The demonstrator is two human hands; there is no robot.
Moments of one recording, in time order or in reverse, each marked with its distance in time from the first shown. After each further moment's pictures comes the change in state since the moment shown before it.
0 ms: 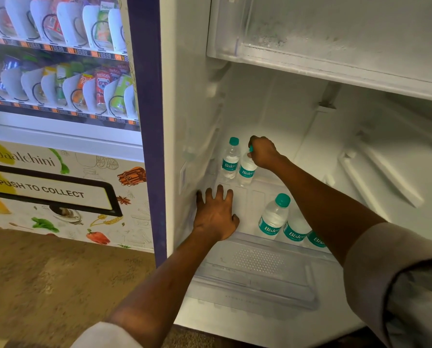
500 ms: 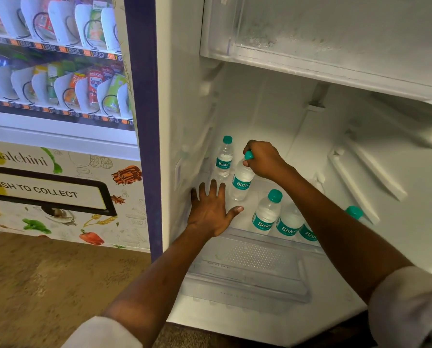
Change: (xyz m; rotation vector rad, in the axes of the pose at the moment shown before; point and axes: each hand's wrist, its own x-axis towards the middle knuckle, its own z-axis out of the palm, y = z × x) left_hand -0.002 -0.002 -0.001 -0.092 0.025 -0.013; right_hand -0.076 -0.025 -0.036 0.078 0.009 0.011
